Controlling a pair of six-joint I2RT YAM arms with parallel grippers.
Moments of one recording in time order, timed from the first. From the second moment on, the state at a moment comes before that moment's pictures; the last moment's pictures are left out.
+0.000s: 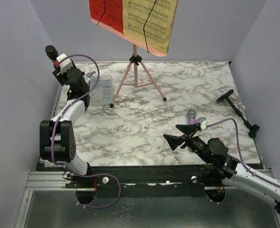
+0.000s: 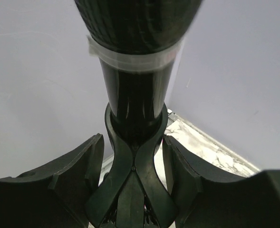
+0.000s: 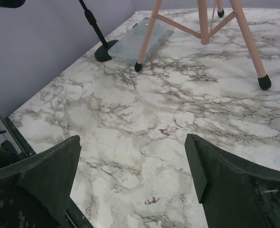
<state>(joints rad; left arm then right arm) -0.01 1.58 1.03 0.70 -0.81 -0.02 0.99 0.38 0.21 0.22 0.27 0.29</state>
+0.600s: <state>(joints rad) -0.01 1.16 0.98 0.17 -0.67 -0.48 0.99 0.46 0.34 0.20 0.28 0.30</state>
